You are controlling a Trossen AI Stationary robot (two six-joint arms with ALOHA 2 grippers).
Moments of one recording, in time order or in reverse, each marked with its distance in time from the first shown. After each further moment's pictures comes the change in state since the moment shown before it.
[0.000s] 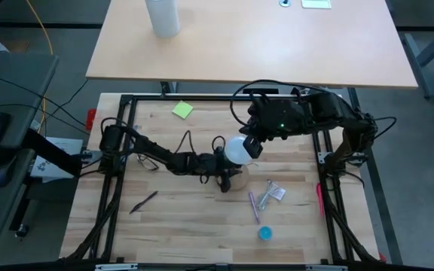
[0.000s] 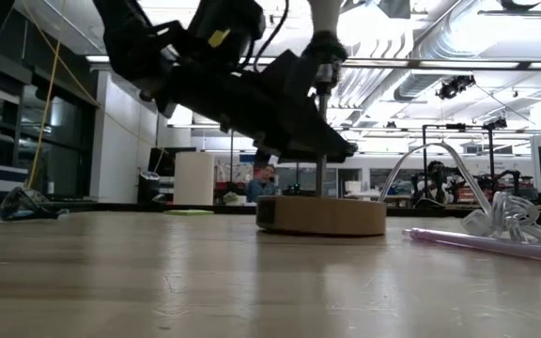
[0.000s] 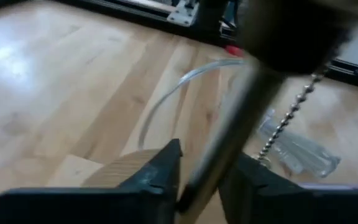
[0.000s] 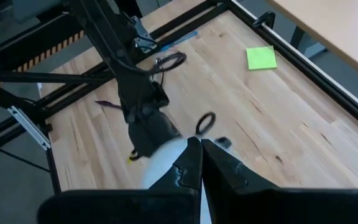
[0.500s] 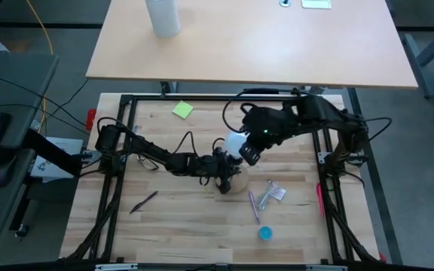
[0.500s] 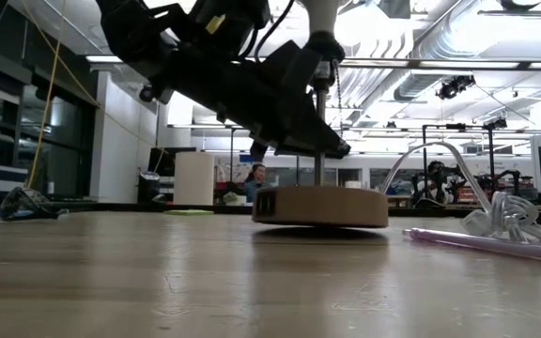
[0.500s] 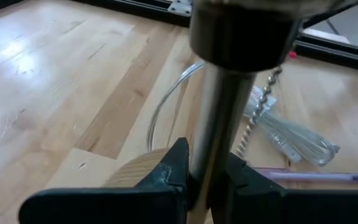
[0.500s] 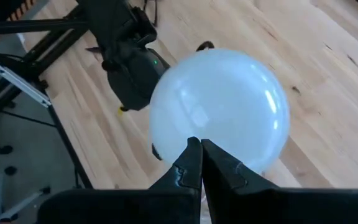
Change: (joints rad) left arm -0.011 -0.025 0.016 -0.157 -0.038 0.009; right arm -0.024 0.064 -0.001 -0.155 -0.186 0.149
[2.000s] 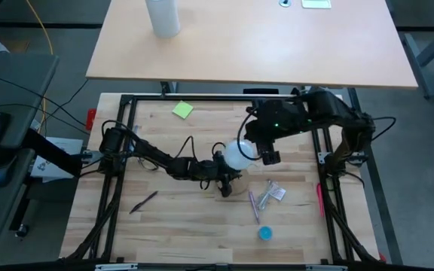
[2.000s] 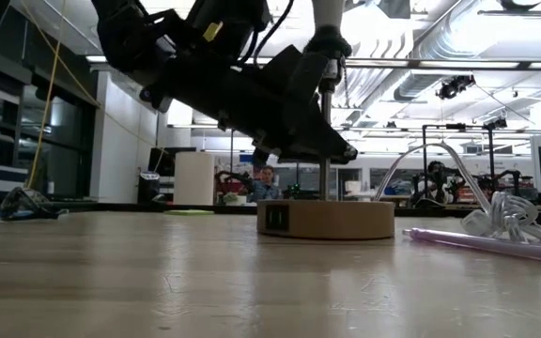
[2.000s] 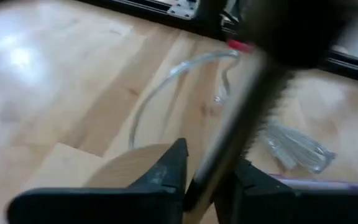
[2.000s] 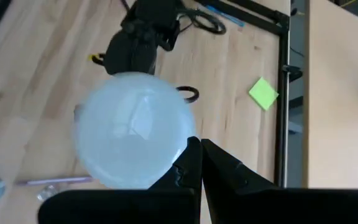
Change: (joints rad) left arm -0.047 0.047 -0.005 0.087 -0.037 -0.056; right arm 0.002 -0.042 0.000 0.056 0.063 -0.999
